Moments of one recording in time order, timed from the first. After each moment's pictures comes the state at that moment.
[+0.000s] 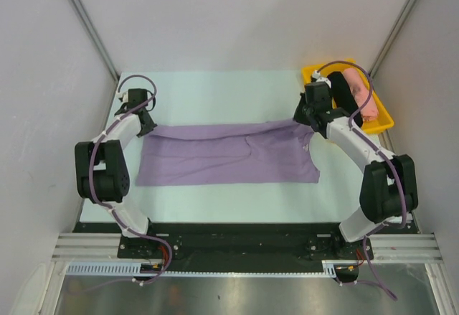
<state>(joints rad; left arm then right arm) 0.05 1.76 1.22 -0.41 -0.31 -0.43 0.27 1.61 1.24 -0.29 0.14 0.47</state>
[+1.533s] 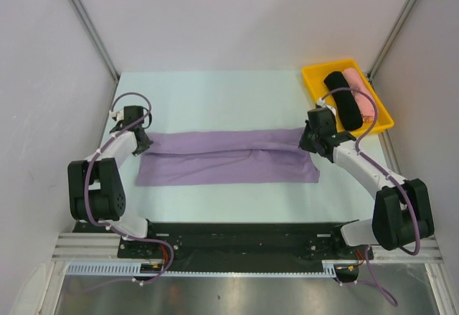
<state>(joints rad) 0.09 1.55 0.96 -0.42 -0.35 -0.49 0.31 1.36 0.93 -0.38 0.15 0.54</state>
